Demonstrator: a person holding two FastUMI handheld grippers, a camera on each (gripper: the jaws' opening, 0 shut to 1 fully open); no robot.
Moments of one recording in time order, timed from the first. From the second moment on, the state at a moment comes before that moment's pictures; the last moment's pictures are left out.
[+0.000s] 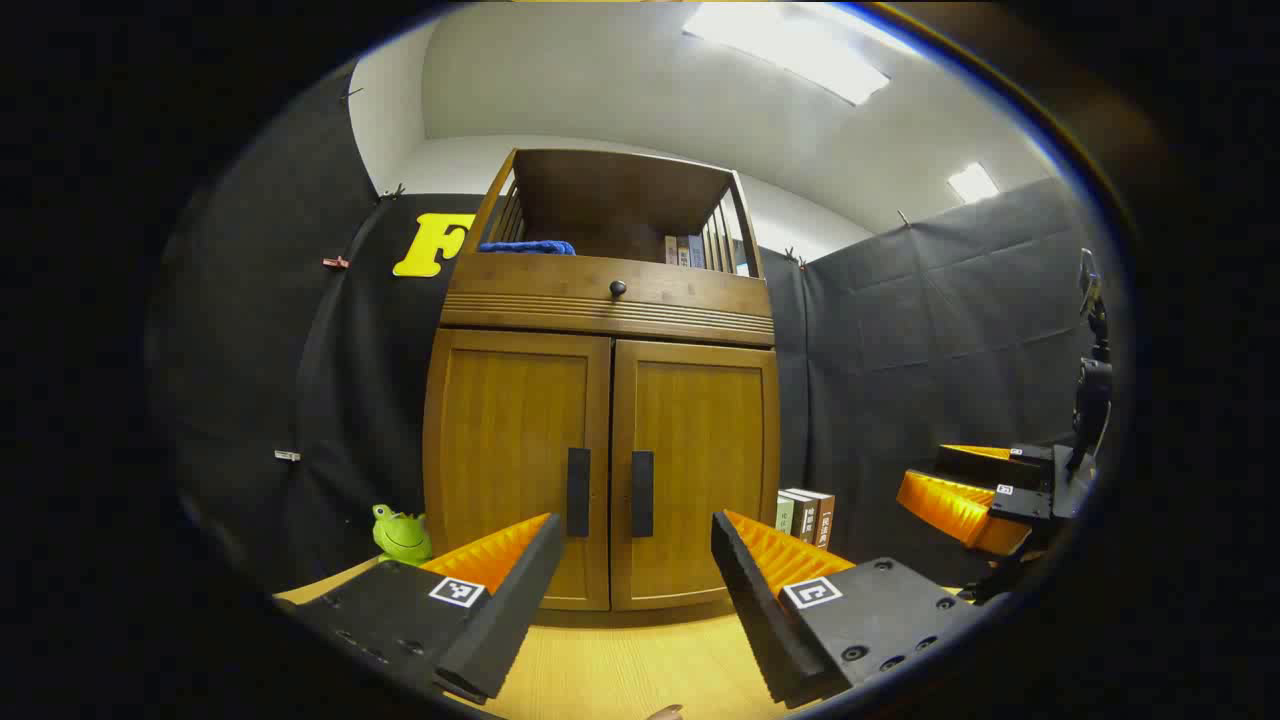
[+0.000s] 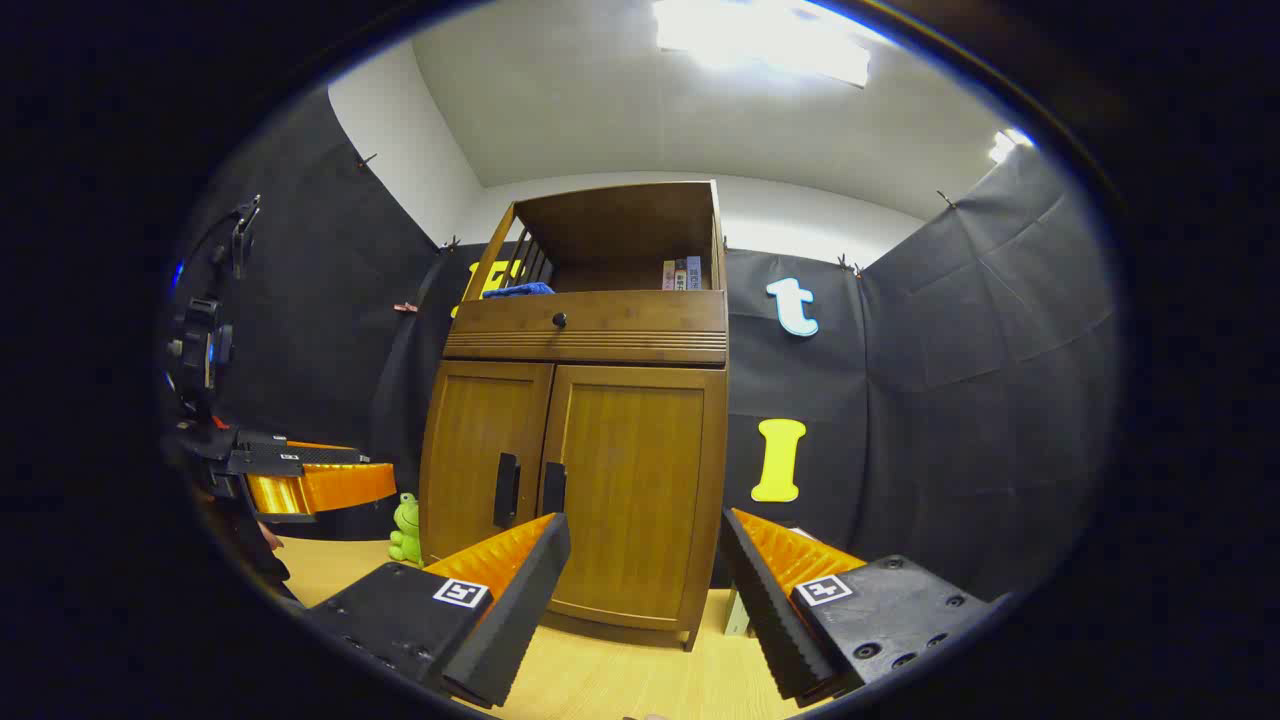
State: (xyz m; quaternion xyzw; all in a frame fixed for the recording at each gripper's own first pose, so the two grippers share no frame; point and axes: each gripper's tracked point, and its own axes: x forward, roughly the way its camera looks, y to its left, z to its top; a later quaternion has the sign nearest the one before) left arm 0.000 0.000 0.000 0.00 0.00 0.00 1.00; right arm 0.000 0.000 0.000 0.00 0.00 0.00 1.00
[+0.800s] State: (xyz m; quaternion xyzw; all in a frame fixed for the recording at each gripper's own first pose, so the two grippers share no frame) left arm 0.000 0.000 -0.007 0.01 0.01 0.00 1.00; right arm -0.008 0.002 0.016 0.02 -0.01 0.01 1.00
